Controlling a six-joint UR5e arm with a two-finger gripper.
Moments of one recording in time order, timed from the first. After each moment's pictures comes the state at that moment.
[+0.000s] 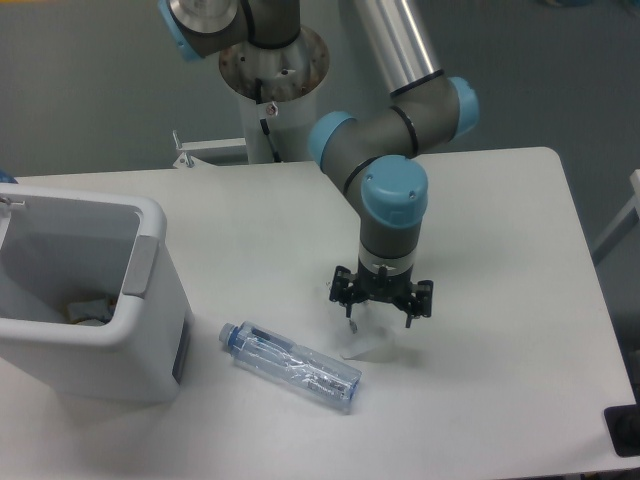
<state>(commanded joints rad) 2.48 -1.99 -1.79 -0.81 1.54 0.71</state>
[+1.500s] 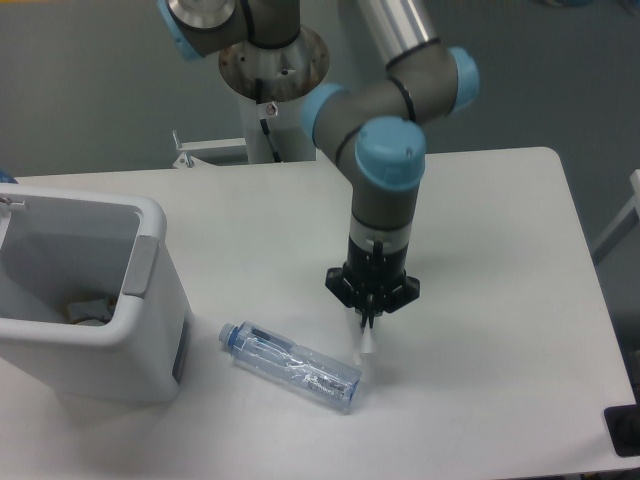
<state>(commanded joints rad) 2.48 -1.82 -1.68 -0.83 1.28 0.57</state>
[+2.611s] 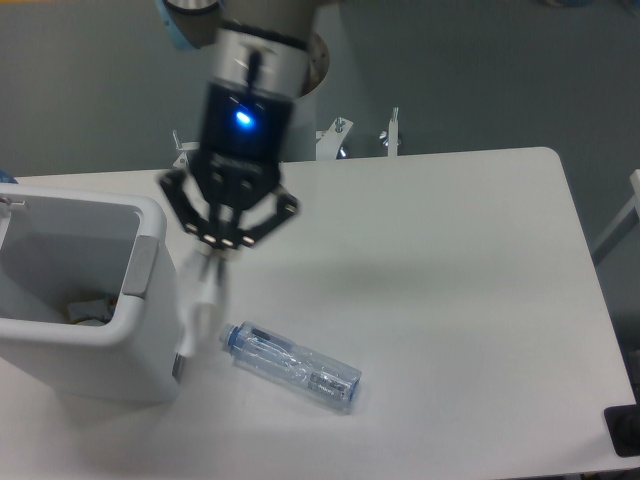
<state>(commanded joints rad) 2.22 -1.64 -1.49 -0.83 1.08 0.19</state>
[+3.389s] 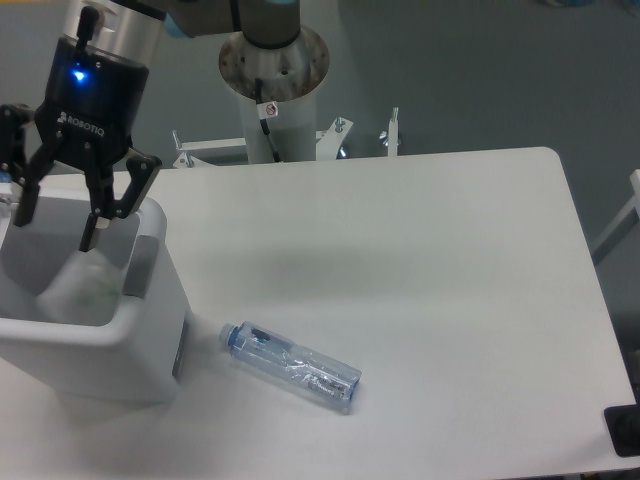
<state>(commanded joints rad) 2.12 -1.65 -1.52 -0.81 1.10 0.20</state>
